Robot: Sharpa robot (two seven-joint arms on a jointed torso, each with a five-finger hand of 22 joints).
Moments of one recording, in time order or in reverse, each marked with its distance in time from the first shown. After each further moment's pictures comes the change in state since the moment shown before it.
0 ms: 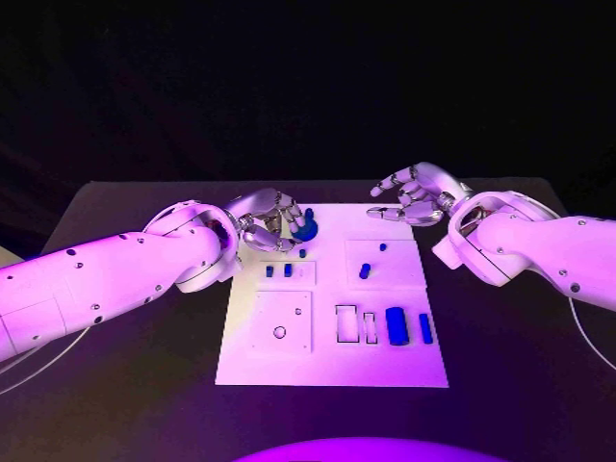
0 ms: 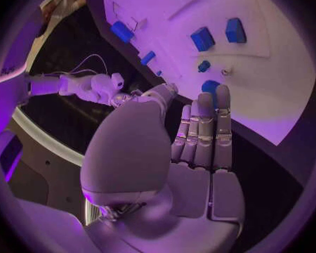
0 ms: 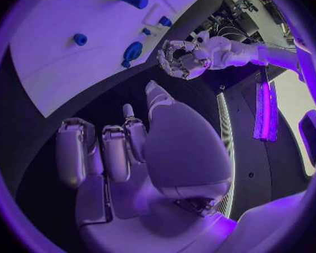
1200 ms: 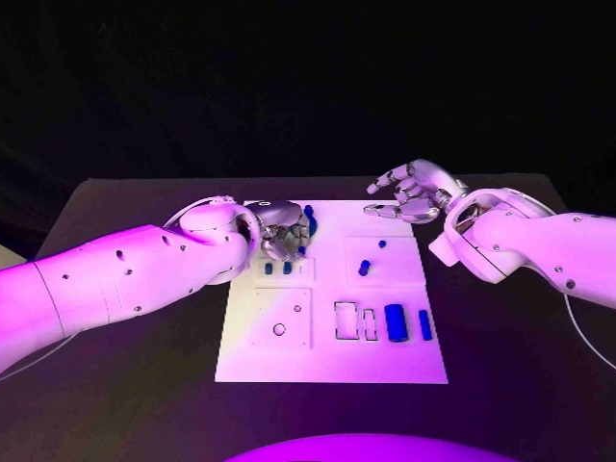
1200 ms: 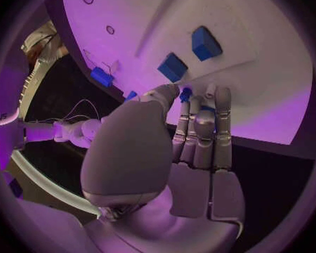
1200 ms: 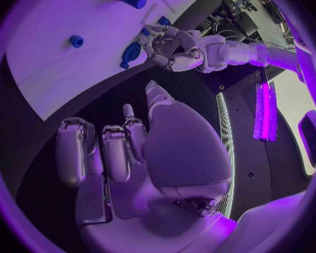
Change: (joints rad) left arm -0.005 0.121 -0.003 -0.106 -0.322 0.173 -0.093; left_hand 0.030 -0.001 0.042 0.013 0.000 0.152 -0.028 -0.049 -0.099 0.080 -0.032 0.018 -0.059 0.189 -0.021 0.281 0.209 -0.002 0.031 -0.025 0.185 0.138; right arm -0.001 0.011 0.000 -0.001 0.000 -0.004 0.001; right_hand 0.000 0.000 0.000 0.000 0.000 0.000 0.000 0.000 -0.001 0.000 0.000 0.000 0.000 0.000 0.000 0.000 0.000 0.000 0.000 0.000 -0.009 0.000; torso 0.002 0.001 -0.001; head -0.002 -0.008
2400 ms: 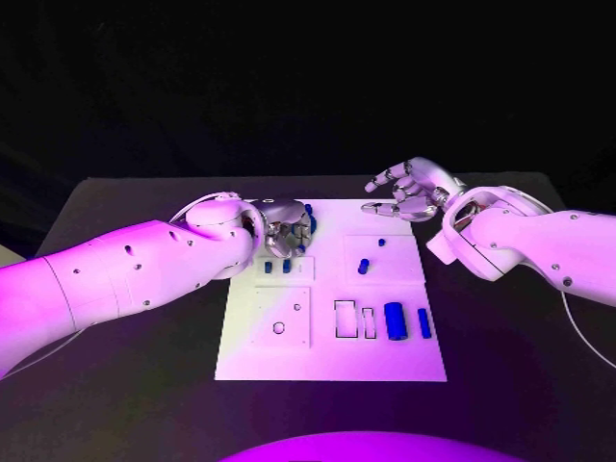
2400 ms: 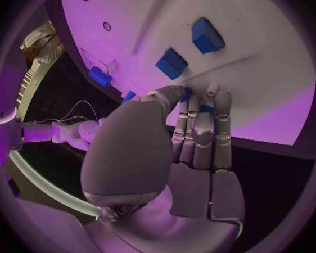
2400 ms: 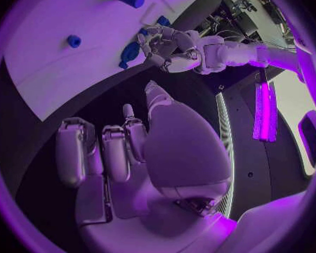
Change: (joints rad) left arm 0.002 0.034 0.001 -0.039 0.001 0.023 0.002; left_hand 0.021 0.032 0.127 -0.092 -0.009 0.131 -0.006 -0.031 -0.005 0.133 -0.019 -0.094 -0.058 0.073 -0.025 0.063 0.069 0.000 0.026 -0.015 0.120 0.115; right arm 0.000 0.005 0.000 -0.003 0.000 0.000 0.000; right_hand 0.004 0.004 0.000 0.000 0.000 0.000 0.000 0.000 0.000 0.000 0.000 0.000 0.000 0.000 0.000 0.000 0.001 0.000 0.000 0.000 0.000 0.000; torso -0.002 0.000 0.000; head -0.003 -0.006
